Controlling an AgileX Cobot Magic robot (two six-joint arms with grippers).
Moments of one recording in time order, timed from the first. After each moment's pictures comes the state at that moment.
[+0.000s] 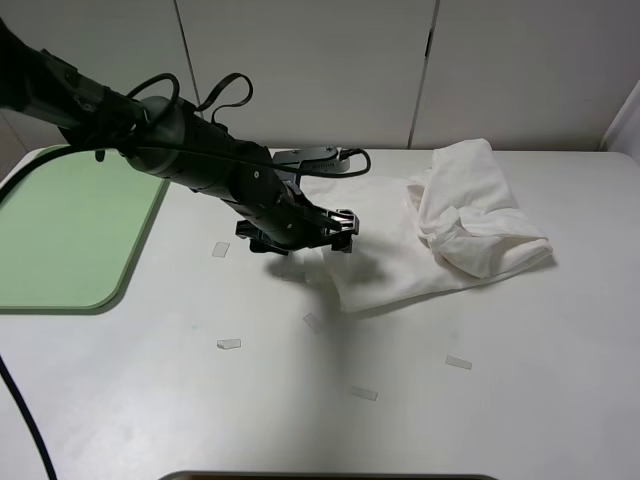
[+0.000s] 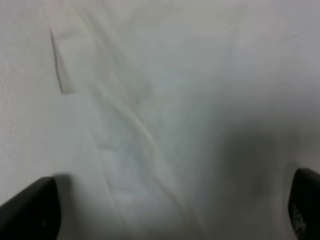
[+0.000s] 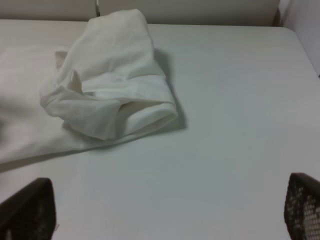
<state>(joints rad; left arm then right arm) -0.68 2.16 -1.25 -0.24 0.09 -0.27 0.00 -0.01 -0.49 -0.03 1.02 0.01</state>
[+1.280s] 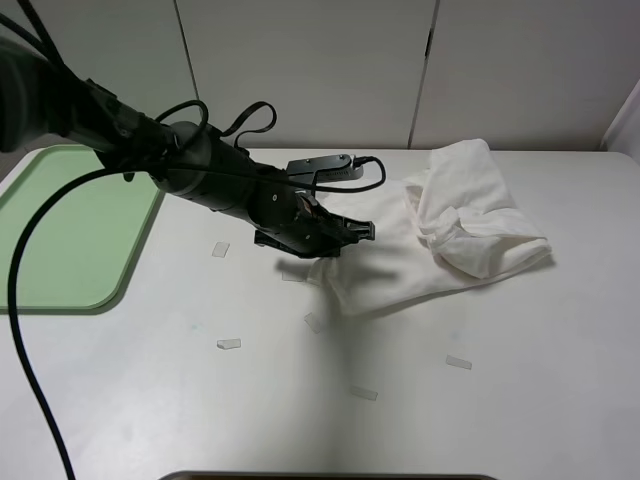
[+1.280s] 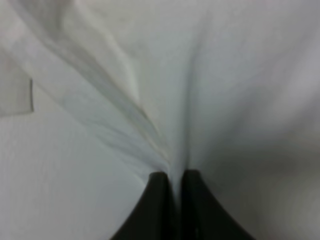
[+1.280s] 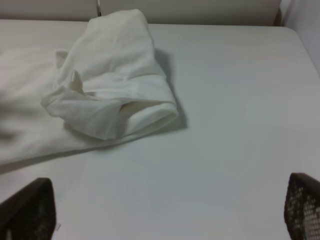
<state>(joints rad) -0.72 2.24 -1.27 -0.23 -0.03 -0.32 0.00 -0.01 -0.49 -0.02 1.02 0.01</state>
